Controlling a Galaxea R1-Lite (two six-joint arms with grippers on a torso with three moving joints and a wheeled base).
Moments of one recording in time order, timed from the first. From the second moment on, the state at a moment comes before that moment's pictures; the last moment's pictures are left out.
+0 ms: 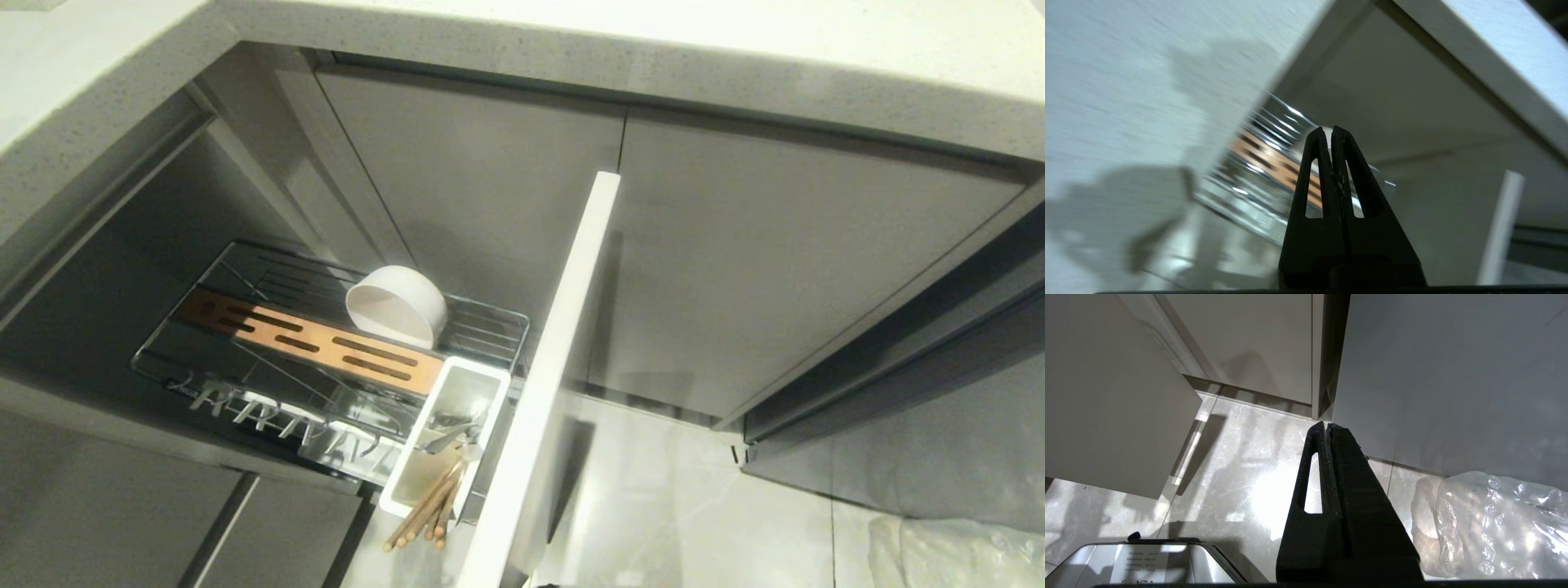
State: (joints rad) left arm 0.08 1.05 -1.68 0.75 -0.08 -0.36; right arm 0.00 0.00 0.00 0.00 0.00 0.01
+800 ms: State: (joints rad) left arm -0.27 1.14 -1.42 0.73 0.09 -0.83; right arm 0.00 0.00 0.00 0.00 0.00 0.01
